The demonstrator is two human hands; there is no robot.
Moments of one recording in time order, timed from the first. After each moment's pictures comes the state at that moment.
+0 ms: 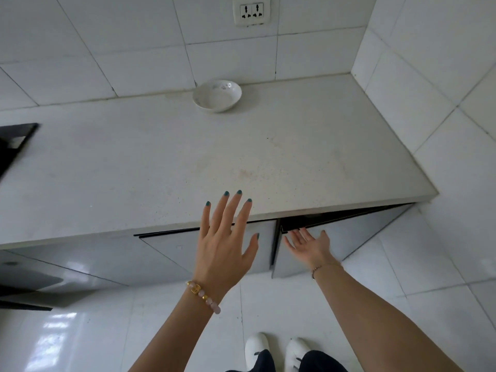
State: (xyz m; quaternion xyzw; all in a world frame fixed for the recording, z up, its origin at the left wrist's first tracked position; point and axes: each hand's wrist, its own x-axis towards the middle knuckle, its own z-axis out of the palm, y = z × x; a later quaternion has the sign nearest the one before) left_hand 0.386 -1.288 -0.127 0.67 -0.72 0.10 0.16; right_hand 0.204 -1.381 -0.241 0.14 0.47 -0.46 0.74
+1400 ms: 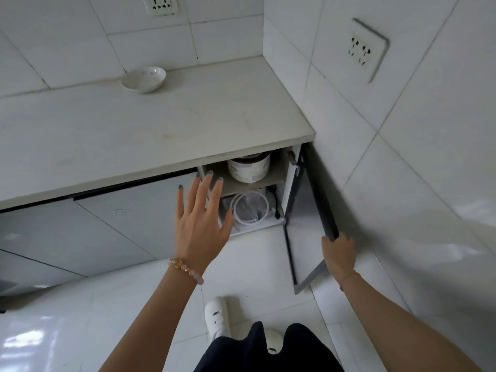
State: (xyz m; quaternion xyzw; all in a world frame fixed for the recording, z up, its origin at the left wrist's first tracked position) left_hand 0.194 -1.157 -0.125 0.67 -0.72 0.11 0.15; right_hand -0.082 -1.175 -0.263 -0.38 0.84 -0.22 0.31
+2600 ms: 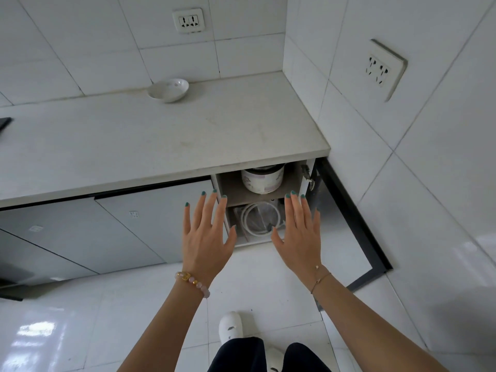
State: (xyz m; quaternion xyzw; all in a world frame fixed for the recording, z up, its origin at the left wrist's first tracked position) left_hand 0.194 -1.151 -0.148 0.70 -0.69 0.12 0.14; right_hand 0.005 -1.197 -0.204 -0.76 0.62 -0.19 -0.01
